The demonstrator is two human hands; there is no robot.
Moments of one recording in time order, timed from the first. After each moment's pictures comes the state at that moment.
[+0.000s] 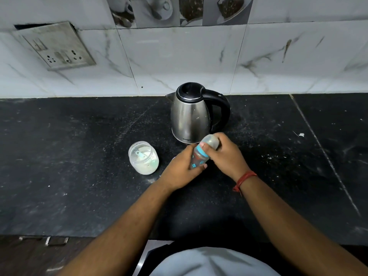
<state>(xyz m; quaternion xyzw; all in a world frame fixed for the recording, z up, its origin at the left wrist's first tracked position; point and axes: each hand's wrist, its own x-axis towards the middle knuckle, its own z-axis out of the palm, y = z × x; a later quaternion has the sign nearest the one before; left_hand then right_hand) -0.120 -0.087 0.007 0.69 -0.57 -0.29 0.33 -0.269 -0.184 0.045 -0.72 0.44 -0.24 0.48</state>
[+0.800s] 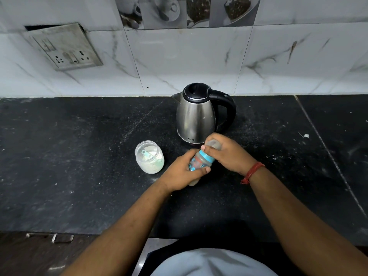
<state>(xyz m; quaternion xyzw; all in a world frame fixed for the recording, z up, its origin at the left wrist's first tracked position) -0.108 -0.067 0.015 0.62 -0.52 -0.42 0.41 -0.262 -0.192 0.059 -0.79 0.33 -0.16 0.49</state>
